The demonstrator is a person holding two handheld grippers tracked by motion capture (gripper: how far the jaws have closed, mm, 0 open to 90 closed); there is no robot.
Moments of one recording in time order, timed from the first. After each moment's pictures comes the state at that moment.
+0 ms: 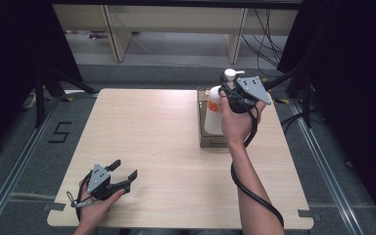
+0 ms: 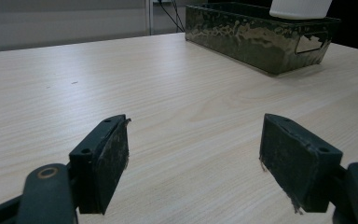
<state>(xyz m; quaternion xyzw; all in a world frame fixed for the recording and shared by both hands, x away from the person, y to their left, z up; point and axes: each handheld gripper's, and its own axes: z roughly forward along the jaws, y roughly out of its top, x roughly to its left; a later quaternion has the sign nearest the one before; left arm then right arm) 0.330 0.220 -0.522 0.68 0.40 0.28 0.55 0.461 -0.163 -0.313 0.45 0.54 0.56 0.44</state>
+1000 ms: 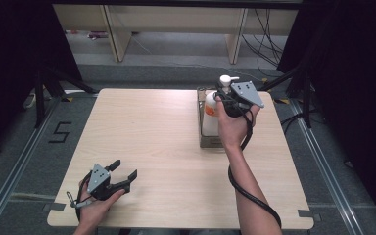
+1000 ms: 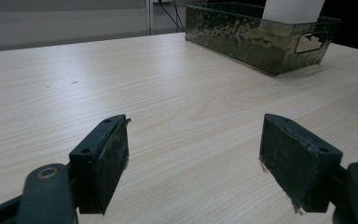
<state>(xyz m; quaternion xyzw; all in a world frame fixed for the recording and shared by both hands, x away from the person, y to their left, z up) 0.330 0.221 -0.522 0.68 0.40 0.28 0.55 0.468 -0.157 -0.336 0.45 0.55 0.55 0.43</state>
